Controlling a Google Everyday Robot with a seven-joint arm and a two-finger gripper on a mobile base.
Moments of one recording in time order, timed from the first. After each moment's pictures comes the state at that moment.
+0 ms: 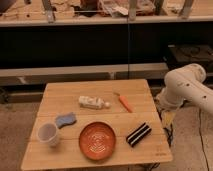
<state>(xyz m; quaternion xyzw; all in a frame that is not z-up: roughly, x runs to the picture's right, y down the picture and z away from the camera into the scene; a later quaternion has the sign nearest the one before) 0.285 0.106 0.684 -0.28 0.02 0.02 0.96</state>
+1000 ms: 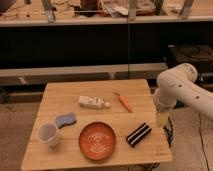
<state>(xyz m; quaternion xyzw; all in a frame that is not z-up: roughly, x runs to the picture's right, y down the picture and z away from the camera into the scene) 0.253 0.105 0.679 -0.28 0.02 0.00 0.96</state>
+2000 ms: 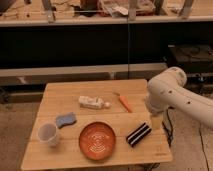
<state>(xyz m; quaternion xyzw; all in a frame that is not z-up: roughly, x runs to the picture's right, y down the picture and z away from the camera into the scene) 0.210 0.120 0.678 -0.27 -0.01 -0.11 0.96</state>
